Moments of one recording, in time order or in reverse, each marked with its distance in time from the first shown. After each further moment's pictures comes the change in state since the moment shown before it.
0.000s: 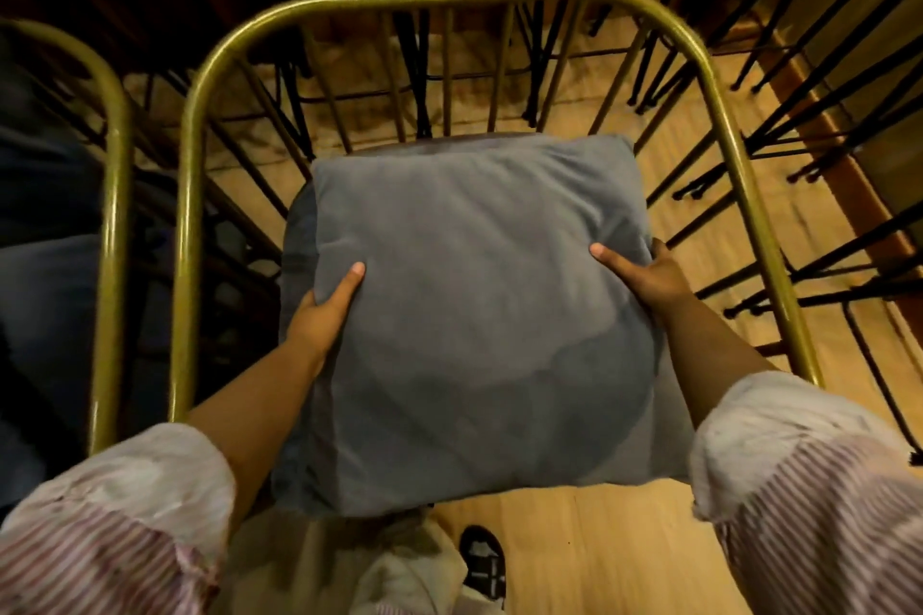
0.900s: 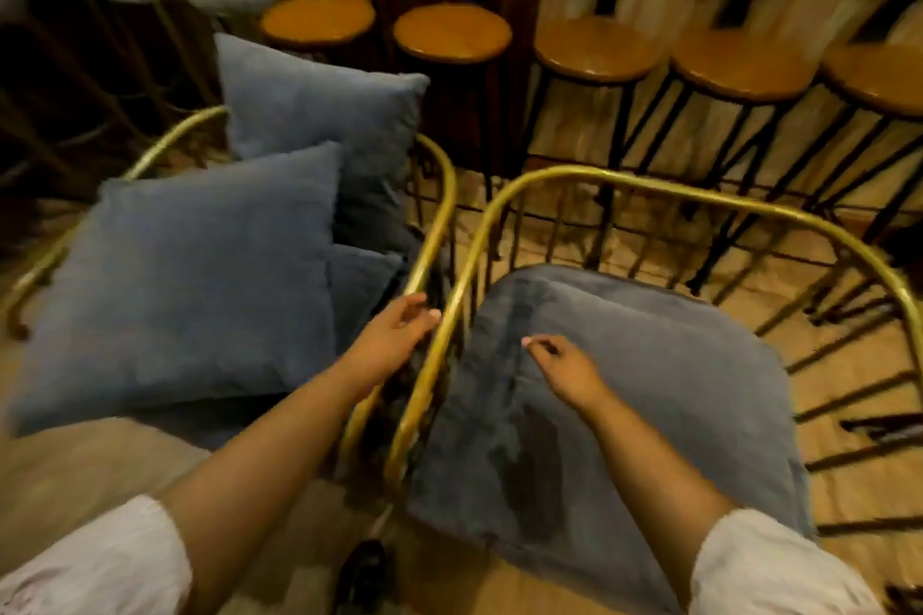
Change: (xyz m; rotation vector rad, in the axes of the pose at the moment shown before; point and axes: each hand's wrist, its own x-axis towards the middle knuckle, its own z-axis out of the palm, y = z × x) left_hand -0.156 0.034 -0.187 -0.045 0.134 0.318; right_hand -0.196 -0.110 0.221 -0.483 -0.544 -0.463
